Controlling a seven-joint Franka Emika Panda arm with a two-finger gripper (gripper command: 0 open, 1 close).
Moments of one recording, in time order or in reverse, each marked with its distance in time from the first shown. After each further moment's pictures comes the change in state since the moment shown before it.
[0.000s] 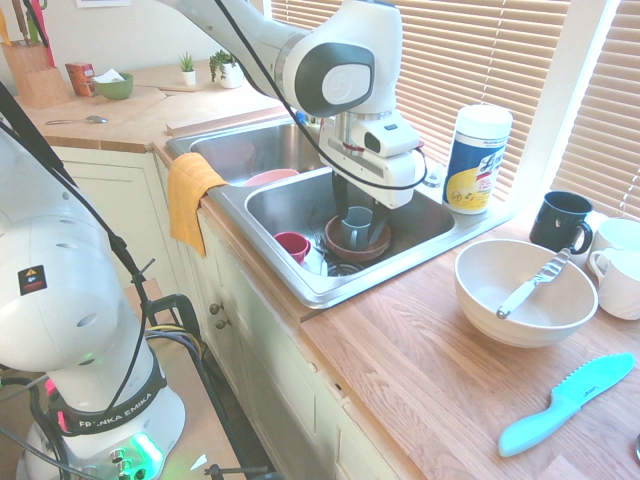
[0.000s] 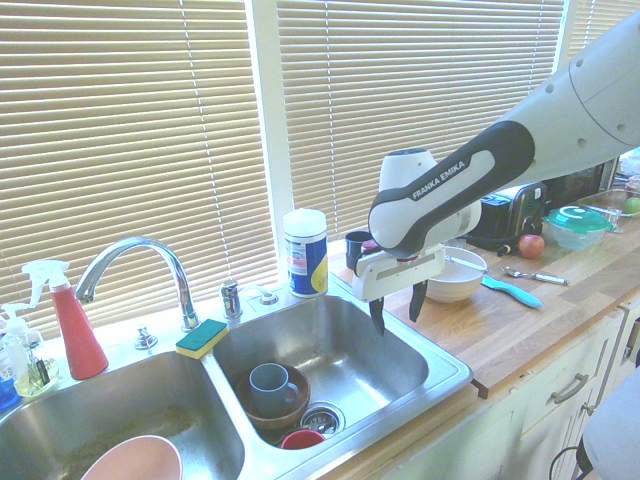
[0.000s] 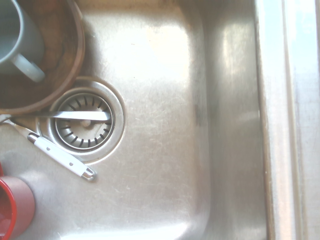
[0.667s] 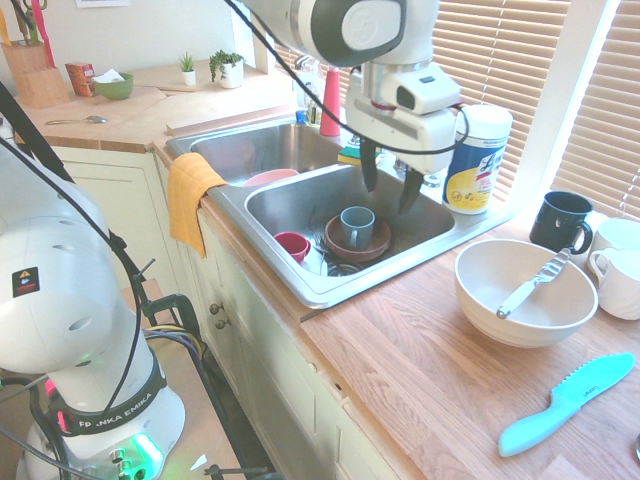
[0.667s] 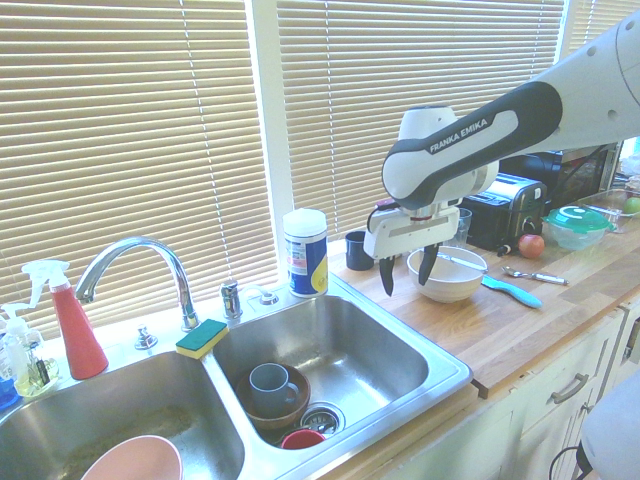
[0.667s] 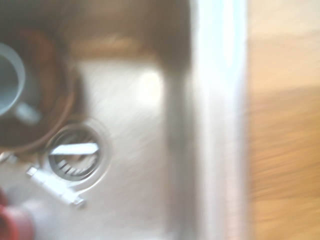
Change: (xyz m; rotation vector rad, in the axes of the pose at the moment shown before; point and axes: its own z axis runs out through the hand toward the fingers) arm 0.063 0.040 -0.088 0.060 0.046 0.074
